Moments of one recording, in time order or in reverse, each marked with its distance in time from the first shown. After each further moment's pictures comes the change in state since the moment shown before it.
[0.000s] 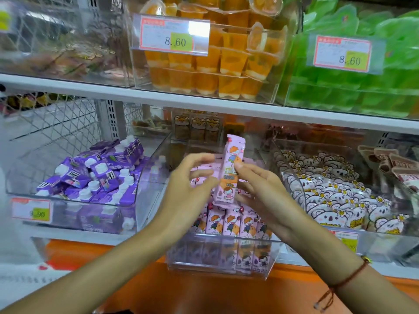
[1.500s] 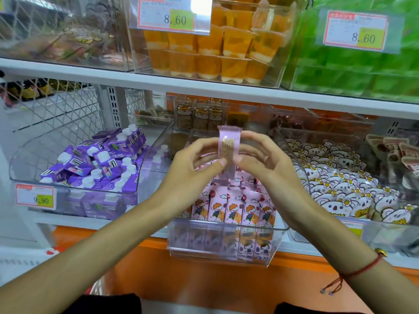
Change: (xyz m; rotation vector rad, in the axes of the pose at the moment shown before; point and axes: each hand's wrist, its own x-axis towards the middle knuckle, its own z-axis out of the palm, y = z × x) left_hand 0.007 0.007 -0.006 0.039 -0.195 0.060; right_hand -0.003 -0.005 -0.008 -0.239 -0.082 -0.374
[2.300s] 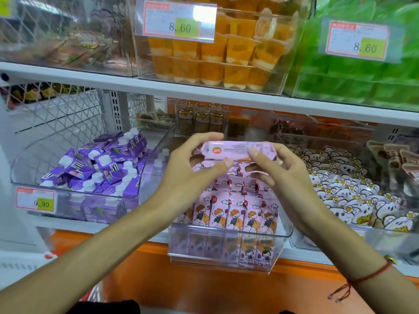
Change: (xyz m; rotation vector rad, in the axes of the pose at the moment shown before) left_hand 0.001 0.005 -0.004 0.014 0.116 0.044; right_hand 0.005 0.007 -0.012 0.081 0.144 0.053
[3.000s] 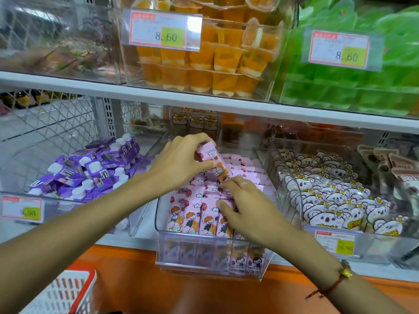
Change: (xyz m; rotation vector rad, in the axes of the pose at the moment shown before) left_hand 0.058 -0.008 -0.005 0.821 -0.151 0.115; right_hand -0.003 0.035 0.008 -1.207 -0.312 -0.242
